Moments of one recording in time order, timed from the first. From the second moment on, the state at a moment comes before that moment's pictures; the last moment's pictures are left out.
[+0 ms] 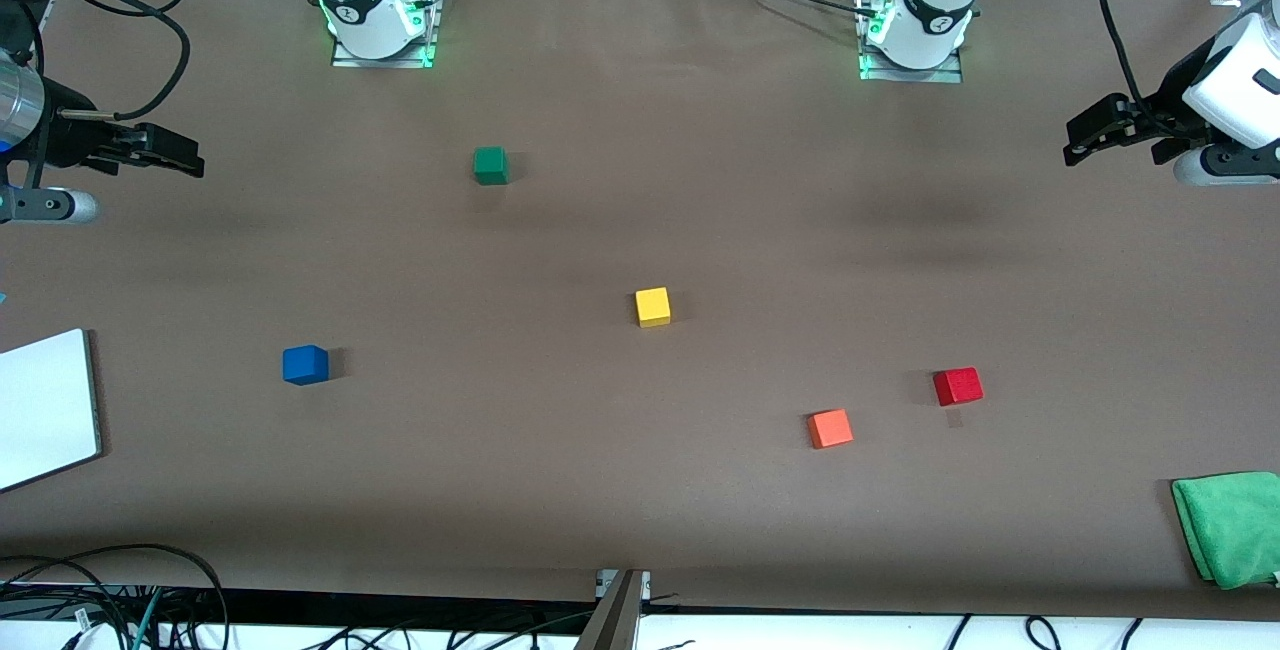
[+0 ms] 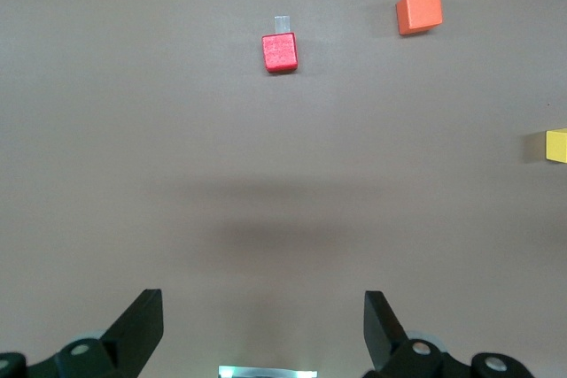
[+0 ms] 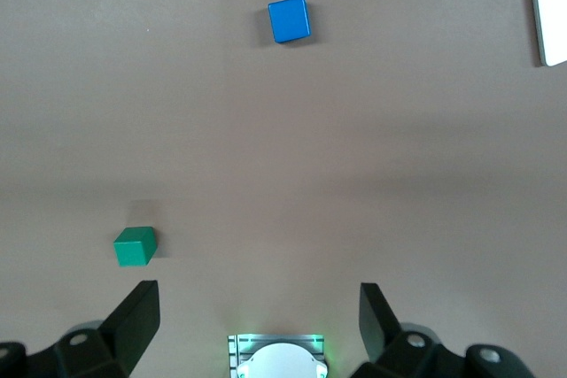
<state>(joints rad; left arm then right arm) 0.08 -0.03 -0.12 -1.60 -0.01 1.49 -0.09 0.07 0.11 -0.05 -1.49 -0.01 1.40 0.03</state>
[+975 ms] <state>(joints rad) 0.12 0.02 -0.11 -1.60 -0.01 1.49 -0.09 0.07 0.11 -0.05 -1.49 -0.01 1.41 0.03</state>
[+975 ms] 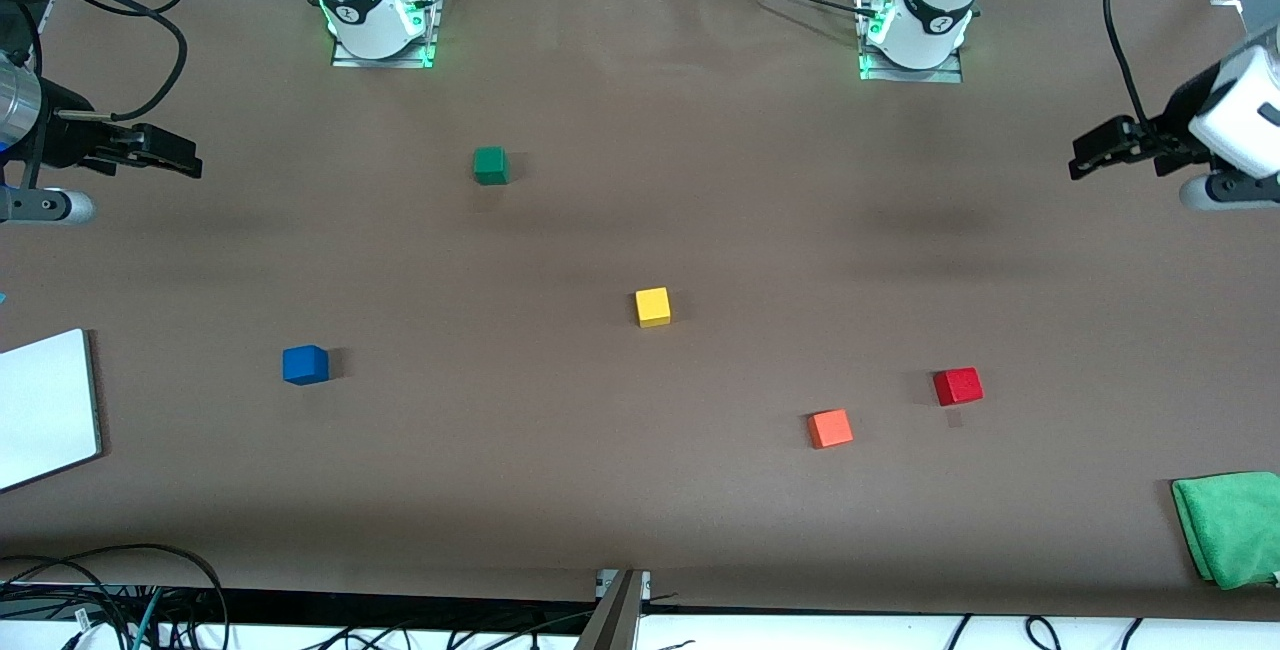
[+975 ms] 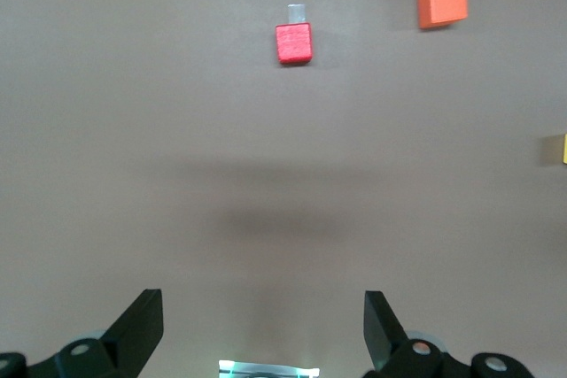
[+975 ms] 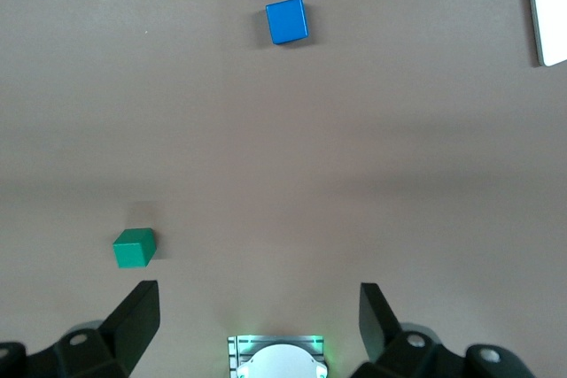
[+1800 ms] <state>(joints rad) 0.14 0.25 -0.13 -1.58 -0.01 1.59 -0.11 0.07 0.11 -0.06 -1.49 -0.01 1.41 0.03</state>
